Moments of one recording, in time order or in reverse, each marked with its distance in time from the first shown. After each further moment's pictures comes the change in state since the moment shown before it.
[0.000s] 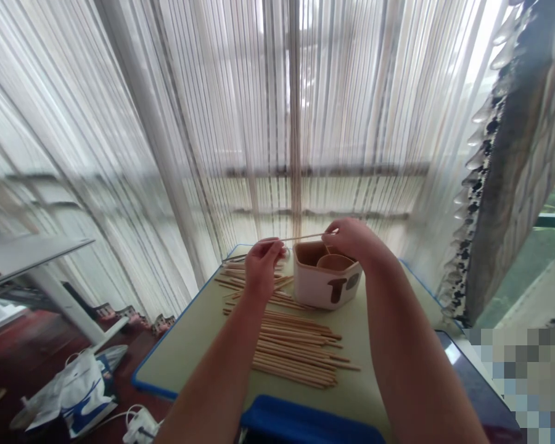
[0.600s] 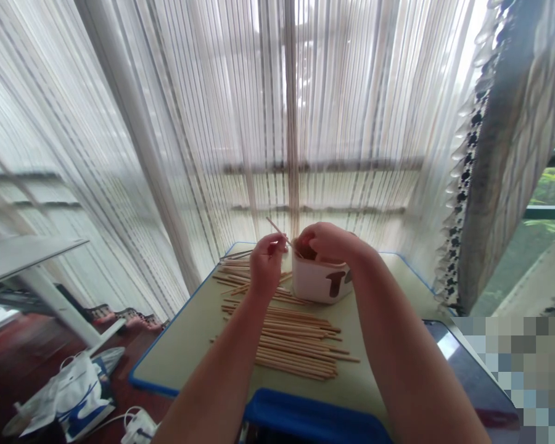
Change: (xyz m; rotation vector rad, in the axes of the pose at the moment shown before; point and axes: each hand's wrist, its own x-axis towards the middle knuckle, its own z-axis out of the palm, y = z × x) left_hand -0.007 -0.004 0.000 0.468 -0.106 0.378; right_hand -0.010 -0.025 0.019 0.046 -0.308 -0.229
